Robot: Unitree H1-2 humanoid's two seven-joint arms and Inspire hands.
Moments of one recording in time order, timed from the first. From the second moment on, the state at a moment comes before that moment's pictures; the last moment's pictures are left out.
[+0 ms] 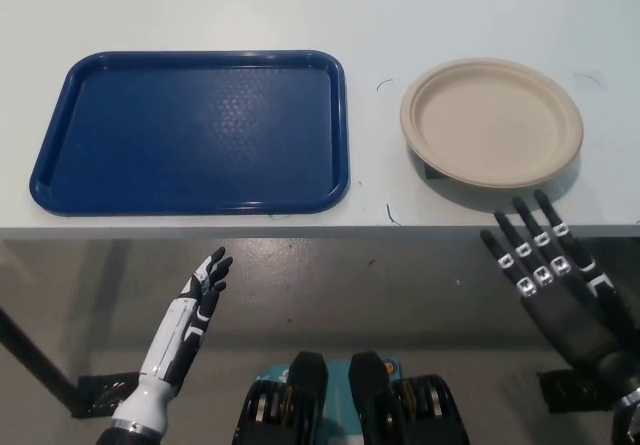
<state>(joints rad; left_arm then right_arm) -0.11 0.12 -0.05 0.24 0.11 -0.36 -0.06 -0.11 -0.15 -0.13 -0.10 1.44 0.47 0.05</state>
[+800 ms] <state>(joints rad) -0.12 0.13 -0.05 0.24 0.11 -0.36 -0.06 -0.18 -0.14 -0.12 0.13 1.36 0.47 0.13</state>
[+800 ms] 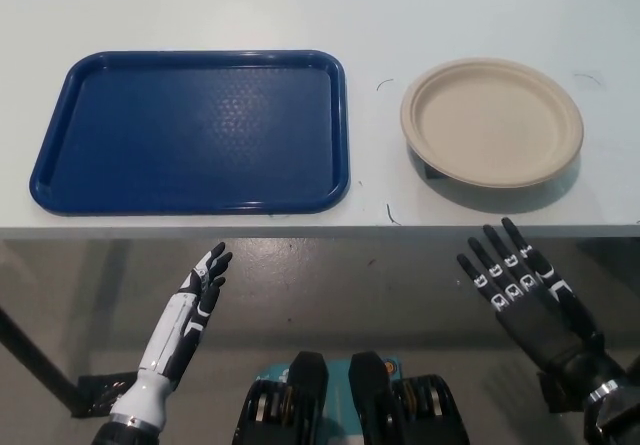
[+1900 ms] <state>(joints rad) -0.14 0.13 -0.06 0.24 0.11 -0.36 -0.07 -0.32 -0.13 -0.17 0.32 1.28 0.47 0.11</state>
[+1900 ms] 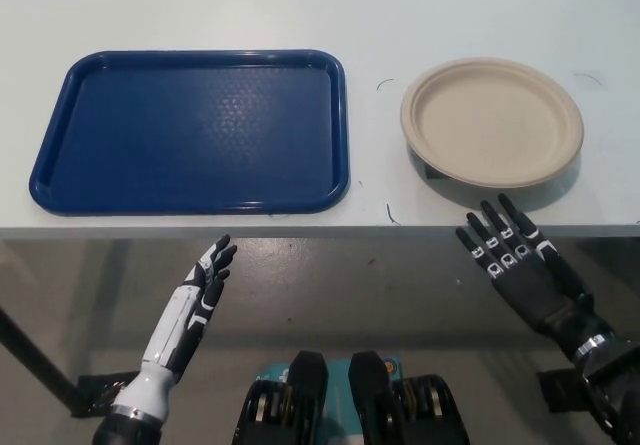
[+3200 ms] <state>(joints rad) -0.17 0.14 -0.06 0.25 0.11 -0.36 -0.09 -0.49 -0.19 -0.05 0.36 1.20 0.47 -0.31</state>
